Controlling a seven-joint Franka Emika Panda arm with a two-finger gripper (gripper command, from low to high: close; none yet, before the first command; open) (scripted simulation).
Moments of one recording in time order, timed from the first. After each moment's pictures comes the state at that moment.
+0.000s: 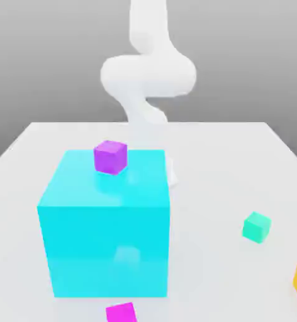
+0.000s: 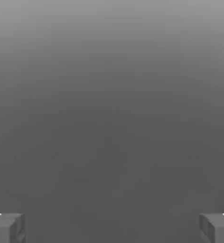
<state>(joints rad) 0.06 -0.71 -0.01 -2.30 0.02 2.32 0.71</state>
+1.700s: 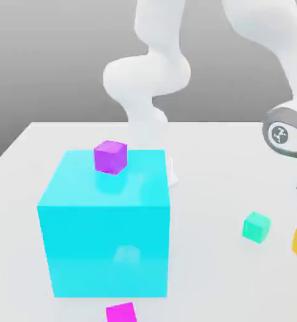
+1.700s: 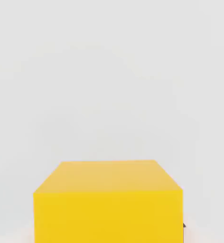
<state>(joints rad) 0.57 0.19 0.13 -2.45 -0.06 2.63 -0.27</state>
